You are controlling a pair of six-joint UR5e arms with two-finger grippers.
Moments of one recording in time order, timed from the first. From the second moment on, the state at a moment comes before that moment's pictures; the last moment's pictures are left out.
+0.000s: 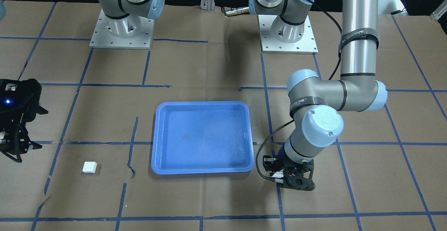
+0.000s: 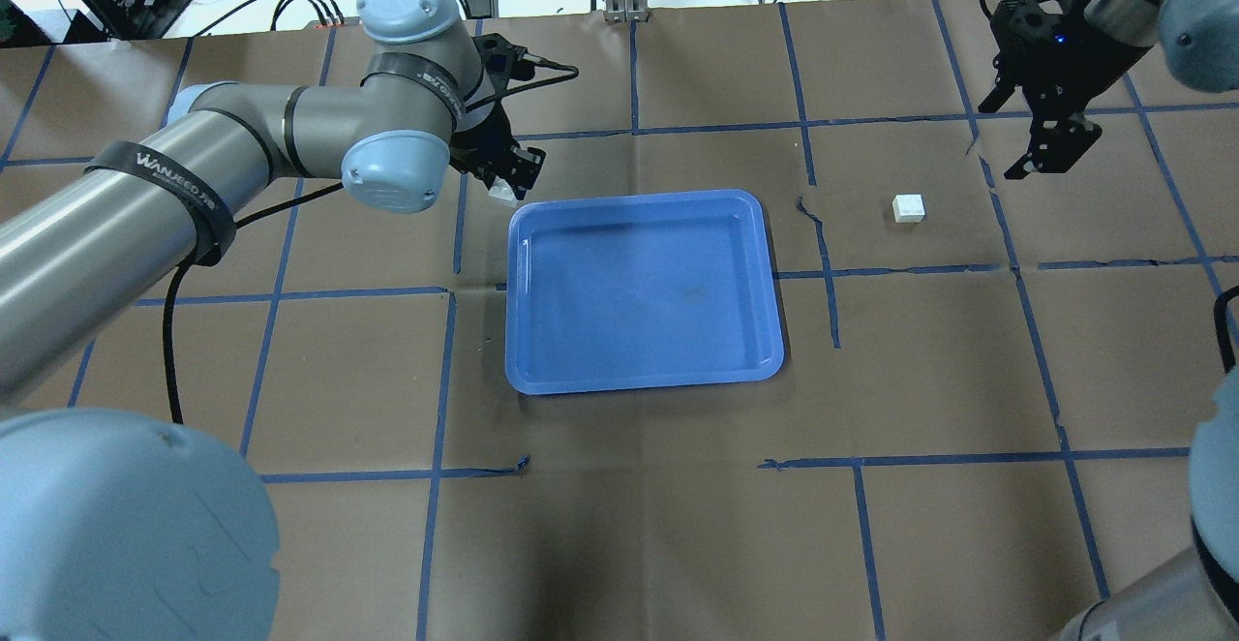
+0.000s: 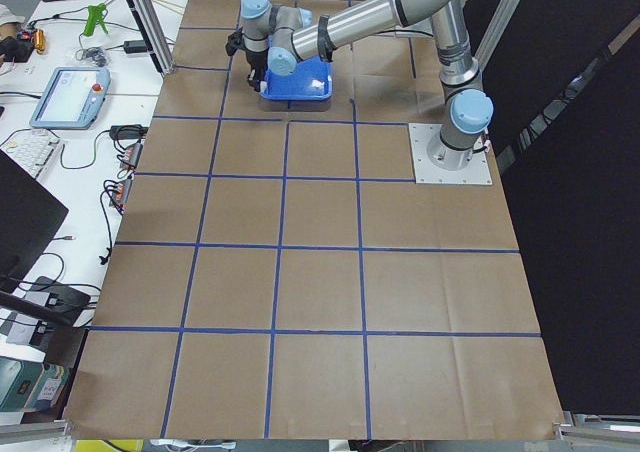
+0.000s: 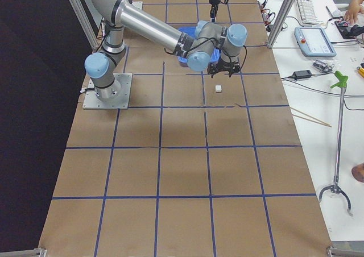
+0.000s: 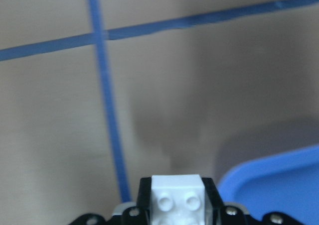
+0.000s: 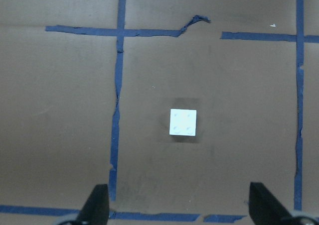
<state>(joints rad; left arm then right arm) -1.74 -2.06 -1.60 -0.96 1.53 0.32 1.22 -1.19 1.59 -1.91 -1.36 -1.95</state>
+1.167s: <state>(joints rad) -1.96 -2.08 -1.73 -0.95 1.52 1.12 1.19 -1.02 1.73 -2.20 -1.17 -1.93</state>
